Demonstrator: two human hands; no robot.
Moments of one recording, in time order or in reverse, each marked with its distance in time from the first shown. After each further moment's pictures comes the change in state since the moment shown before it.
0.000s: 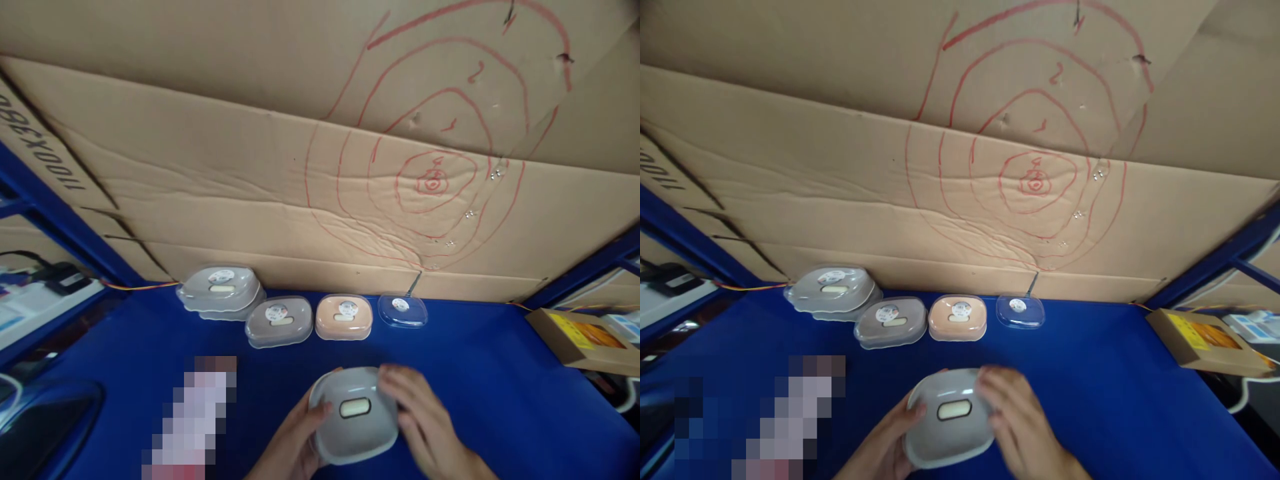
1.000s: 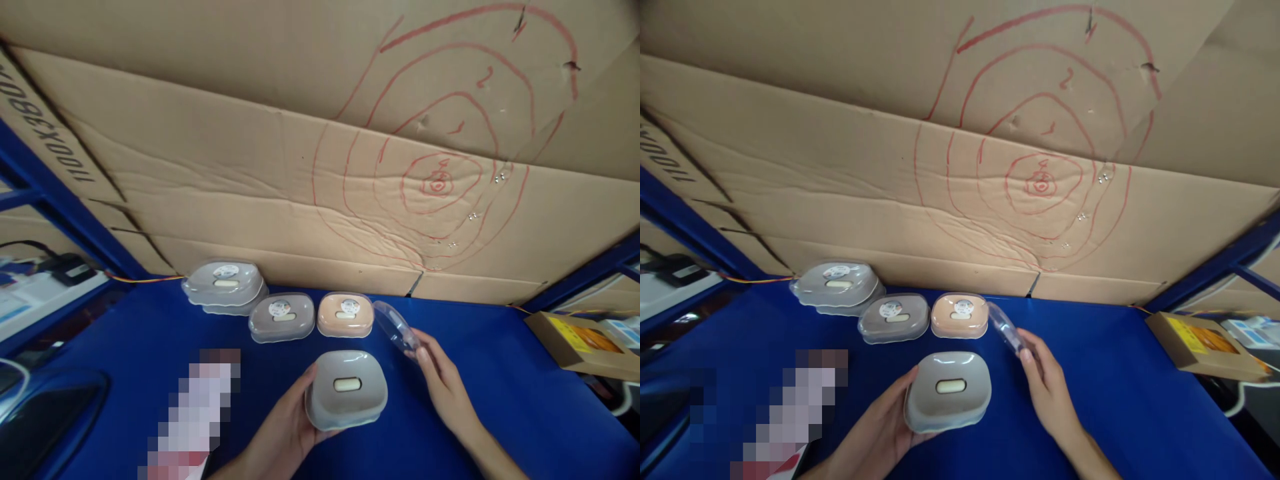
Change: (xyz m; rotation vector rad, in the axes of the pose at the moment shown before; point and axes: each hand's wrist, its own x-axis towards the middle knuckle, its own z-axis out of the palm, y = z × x) left_hand 0.006 0.019 -0.003 -0.070 -0.078 -0.020; right_hand -0.009 0.045 -0.005 0.265 0.173 0.663
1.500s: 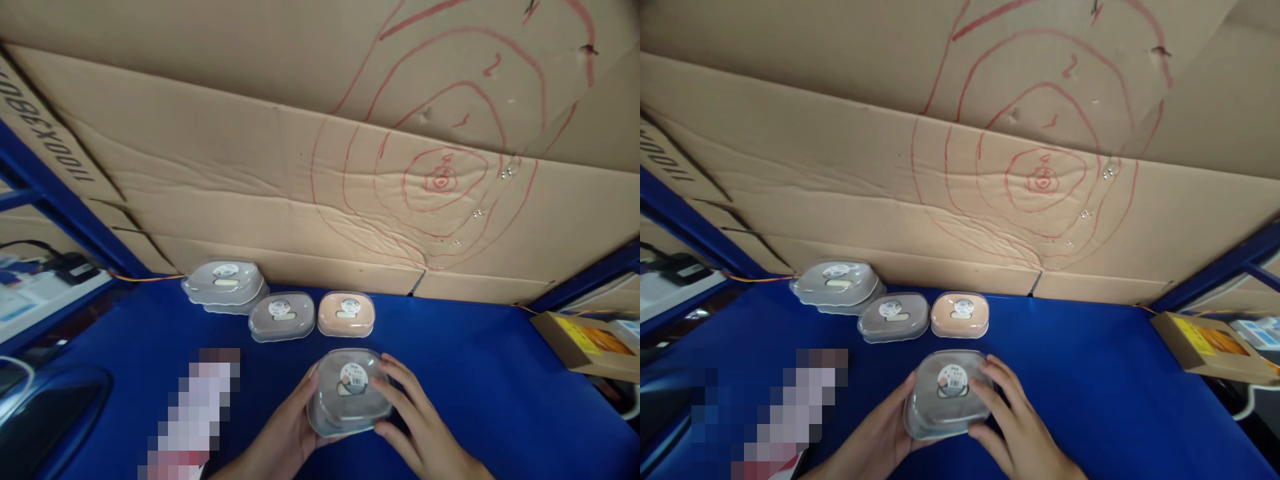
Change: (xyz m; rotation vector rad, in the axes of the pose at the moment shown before) left_hand -0.003 -0.002 0.001 0.071 -0.095 0.031; right_hand -0.031 -0.039 0.019 -0.258 -0.289 -0.555
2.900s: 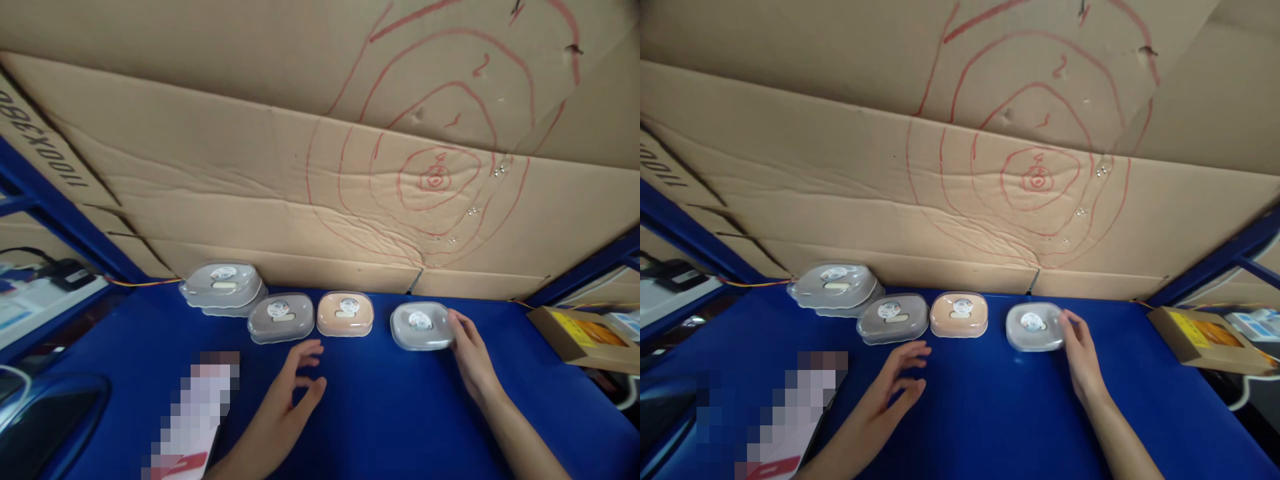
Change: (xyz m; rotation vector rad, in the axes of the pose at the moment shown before) left_hand 0.005 0.018 -0.018 0.969 0.337 0.431; right_hand 0.003 0.120 -0.044 0.478 0.689 0.938
